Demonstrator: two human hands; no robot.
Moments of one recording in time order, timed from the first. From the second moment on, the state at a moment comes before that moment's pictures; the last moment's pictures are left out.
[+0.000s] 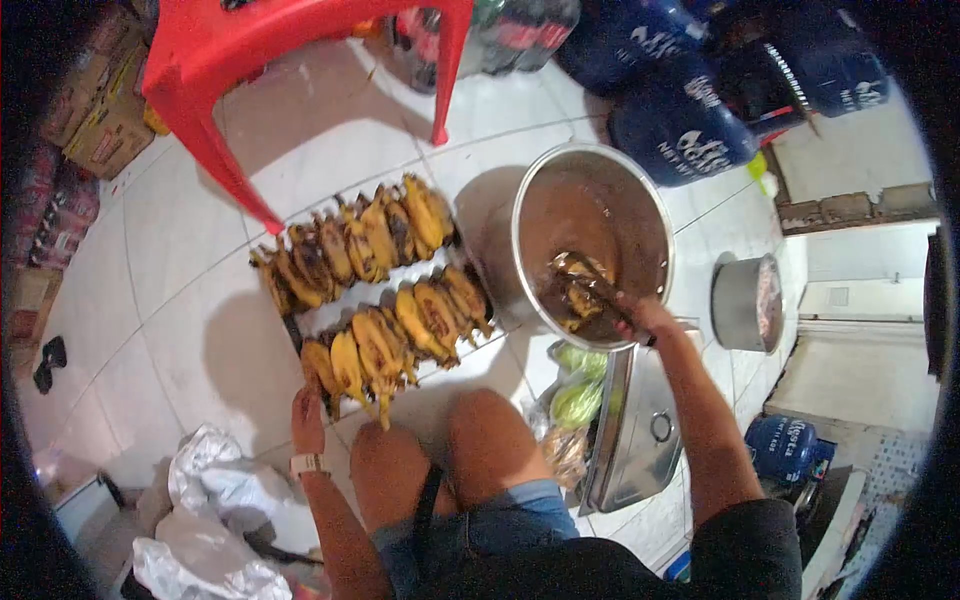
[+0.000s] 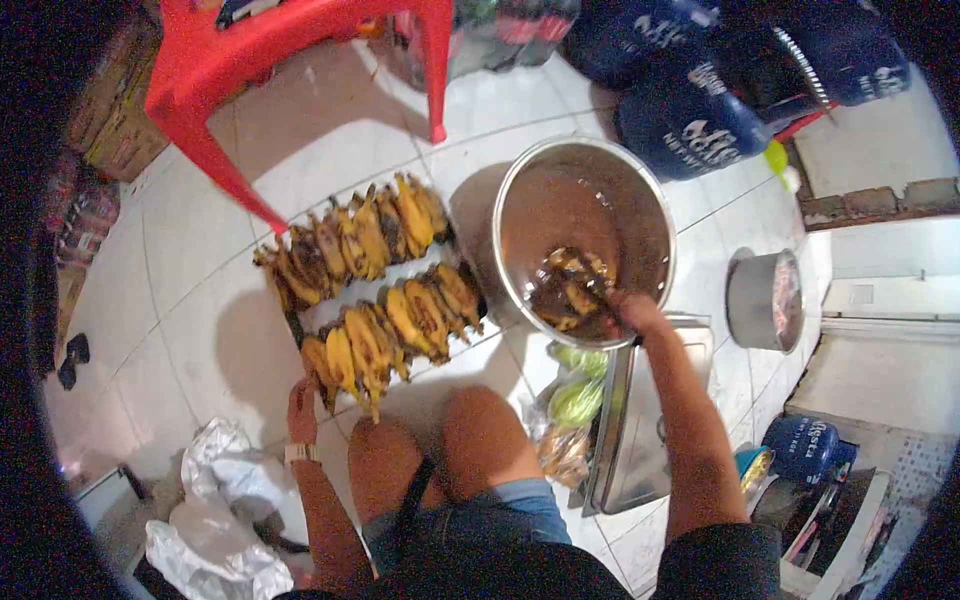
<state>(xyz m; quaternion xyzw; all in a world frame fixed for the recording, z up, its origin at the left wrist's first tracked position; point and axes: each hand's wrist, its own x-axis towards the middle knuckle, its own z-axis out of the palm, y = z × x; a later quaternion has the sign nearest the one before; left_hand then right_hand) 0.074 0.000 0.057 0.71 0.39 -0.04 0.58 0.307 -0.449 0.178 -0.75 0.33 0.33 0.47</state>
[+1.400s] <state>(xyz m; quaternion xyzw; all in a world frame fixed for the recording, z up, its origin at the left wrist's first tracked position) 0.036 0.003 0.022 0.66 0.44 0.04 0.61 0.173 -0.196 0.251 -0.66 0.08 0.48 0.57</state>
